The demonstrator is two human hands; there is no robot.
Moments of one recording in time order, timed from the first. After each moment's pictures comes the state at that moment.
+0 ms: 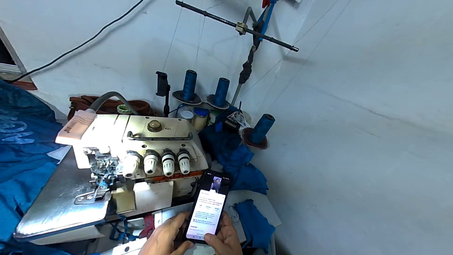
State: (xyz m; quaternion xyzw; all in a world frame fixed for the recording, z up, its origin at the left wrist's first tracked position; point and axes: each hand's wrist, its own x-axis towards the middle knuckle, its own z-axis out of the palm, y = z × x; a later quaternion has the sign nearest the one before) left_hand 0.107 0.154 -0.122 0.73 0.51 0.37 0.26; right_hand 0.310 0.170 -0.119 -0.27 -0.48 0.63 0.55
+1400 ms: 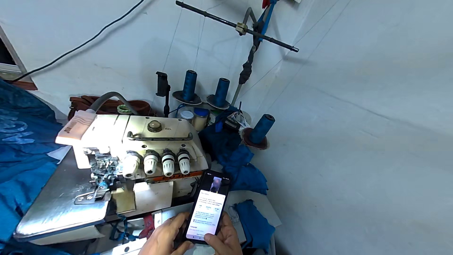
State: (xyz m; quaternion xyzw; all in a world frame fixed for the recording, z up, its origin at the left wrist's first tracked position) left_hand 0.106 0.154 -0.122 0.73 0.51 0.36 0.26; right_hand 0.310 0.170 -0.120 -0.27 -0.47 0.64 0.55
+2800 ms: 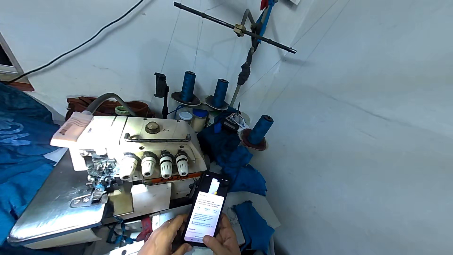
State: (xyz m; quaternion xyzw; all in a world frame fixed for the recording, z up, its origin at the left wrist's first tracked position) left_hand 0.106 0.154 -0.119 0.73 0.51 0.36 0.26; right_hand 0.311 0.170 -0.121 -0.26 -0.48 0.63 0.55
